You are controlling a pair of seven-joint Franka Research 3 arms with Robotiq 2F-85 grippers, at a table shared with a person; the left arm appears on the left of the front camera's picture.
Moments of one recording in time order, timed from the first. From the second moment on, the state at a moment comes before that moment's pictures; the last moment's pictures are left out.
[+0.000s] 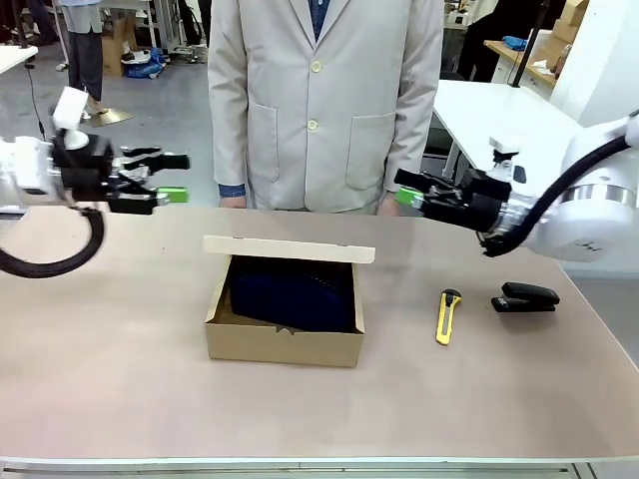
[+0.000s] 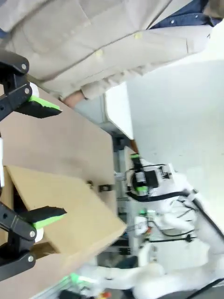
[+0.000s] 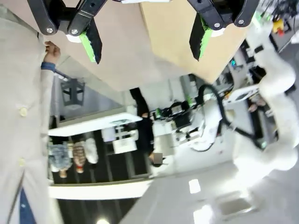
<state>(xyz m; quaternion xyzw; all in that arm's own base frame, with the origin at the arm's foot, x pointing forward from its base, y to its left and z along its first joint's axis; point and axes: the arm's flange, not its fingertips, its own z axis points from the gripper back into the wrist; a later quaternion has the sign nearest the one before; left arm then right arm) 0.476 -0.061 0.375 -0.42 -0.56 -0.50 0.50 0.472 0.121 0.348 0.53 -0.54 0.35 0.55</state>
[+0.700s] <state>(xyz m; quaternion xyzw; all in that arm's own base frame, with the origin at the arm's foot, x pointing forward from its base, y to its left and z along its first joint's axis) 0.478 -0.150 0.339 -0.48 -0.43 -0.61 0.46 0.433 0.199 0.318 0.50 -0.43 0.46 0.59</state>
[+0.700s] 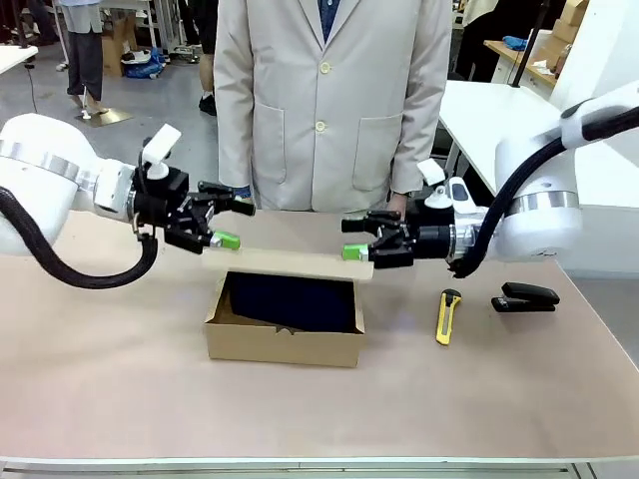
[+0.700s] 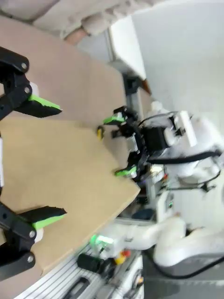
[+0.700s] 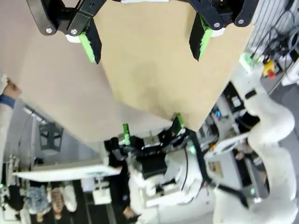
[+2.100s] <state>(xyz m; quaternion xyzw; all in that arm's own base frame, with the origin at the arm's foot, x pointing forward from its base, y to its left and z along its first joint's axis) 0.441 -0.041 0.380 -0.54 -0.36 -0.56 0.52 0.394 0.075 0.360 0.58 -0.37 0.37 0.63</state>
